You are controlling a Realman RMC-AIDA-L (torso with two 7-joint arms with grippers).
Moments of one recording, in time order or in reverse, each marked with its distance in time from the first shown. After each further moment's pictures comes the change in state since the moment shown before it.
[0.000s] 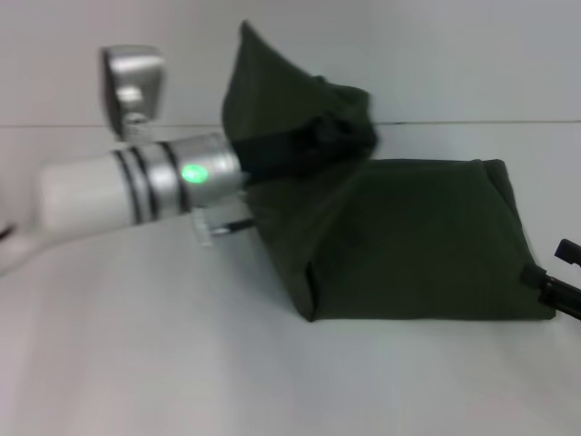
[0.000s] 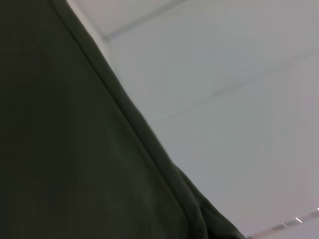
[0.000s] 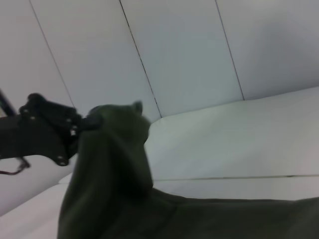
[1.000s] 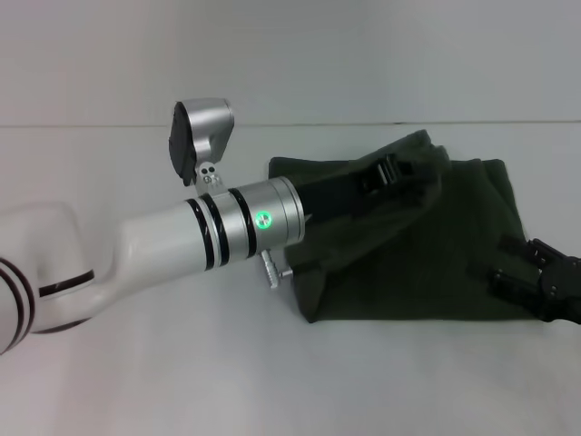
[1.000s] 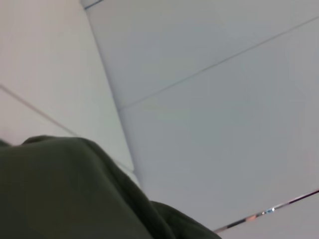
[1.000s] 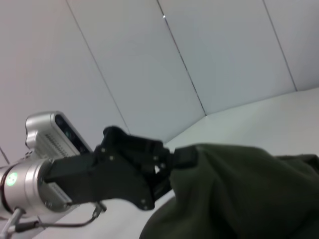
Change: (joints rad) left arm -0.153 -0.001 0.256 -0.434 -0.481 -0.102 0.362; right arm 0.072 0.003 -0.047 0.082 -0.006 -0.012 0.032
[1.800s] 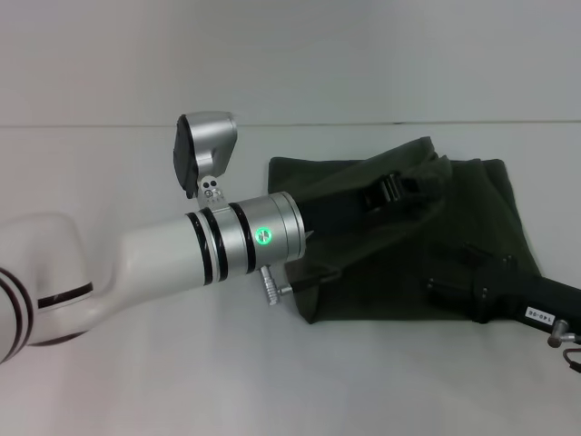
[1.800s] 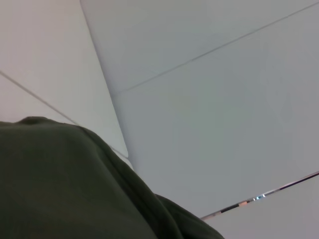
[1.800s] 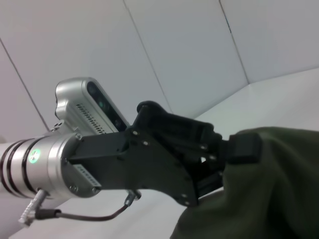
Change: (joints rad) left arm 0.003 0.000 0.023 -0.034 -0.014 0.040 0.022; right arm 0.095 0.003 -0.141 0.061 0.002 0.078 -0.007
